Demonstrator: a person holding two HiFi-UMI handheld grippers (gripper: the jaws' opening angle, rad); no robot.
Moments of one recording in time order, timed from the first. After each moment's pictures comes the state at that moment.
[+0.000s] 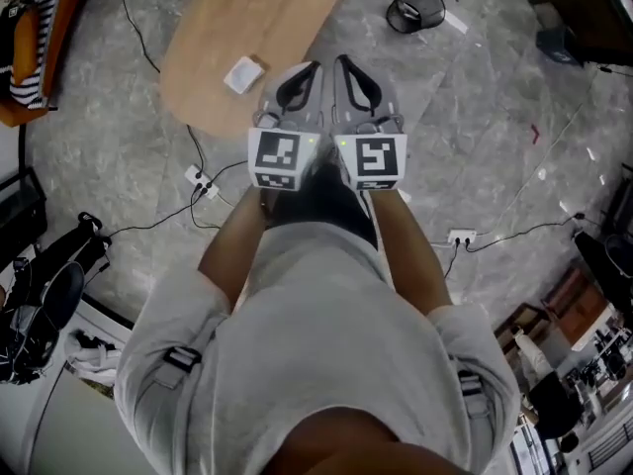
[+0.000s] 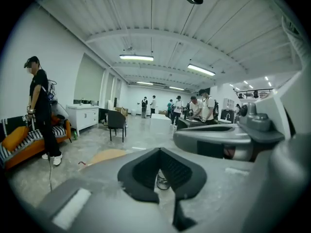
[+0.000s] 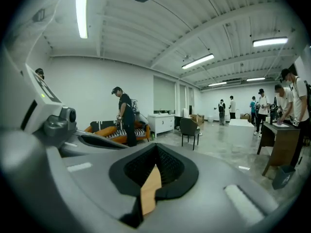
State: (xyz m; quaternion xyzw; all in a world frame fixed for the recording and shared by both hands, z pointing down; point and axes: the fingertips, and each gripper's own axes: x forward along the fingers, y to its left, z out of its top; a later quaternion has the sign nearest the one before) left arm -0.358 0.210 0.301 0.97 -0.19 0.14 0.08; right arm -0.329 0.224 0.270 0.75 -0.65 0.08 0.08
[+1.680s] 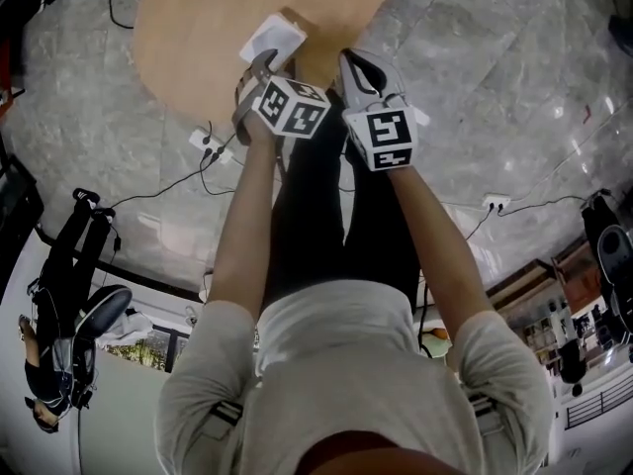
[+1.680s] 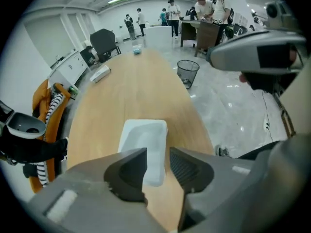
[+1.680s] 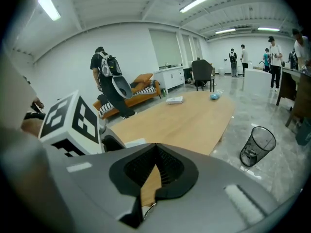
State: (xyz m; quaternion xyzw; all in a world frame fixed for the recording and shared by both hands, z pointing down) left arm -0.496 0.067 0.768 0.77 -0.14 0.62 0.06; right arm -0.395 0.096 0.662 0.66 -0.66 0.33 0.15
